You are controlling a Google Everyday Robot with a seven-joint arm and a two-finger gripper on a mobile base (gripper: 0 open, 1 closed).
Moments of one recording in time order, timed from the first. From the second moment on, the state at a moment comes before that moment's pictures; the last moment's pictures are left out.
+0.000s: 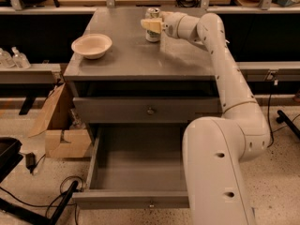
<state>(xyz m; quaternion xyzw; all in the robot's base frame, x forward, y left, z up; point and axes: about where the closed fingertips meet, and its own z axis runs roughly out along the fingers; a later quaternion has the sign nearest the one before) 0.947 -0.037 0.901 -0.31 0.66 0.24 0.64</state>
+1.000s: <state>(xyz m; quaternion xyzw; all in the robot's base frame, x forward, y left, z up) 0.878 -0.063 0.981 -0.38 0.64 0.20 0.64</state>
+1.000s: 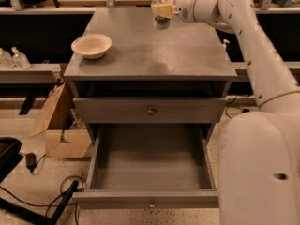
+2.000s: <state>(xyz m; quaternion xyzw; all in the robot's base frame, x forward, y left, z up) 0.670 -0.094 1.011 -0.44 0.67 0.20 0.56</state>
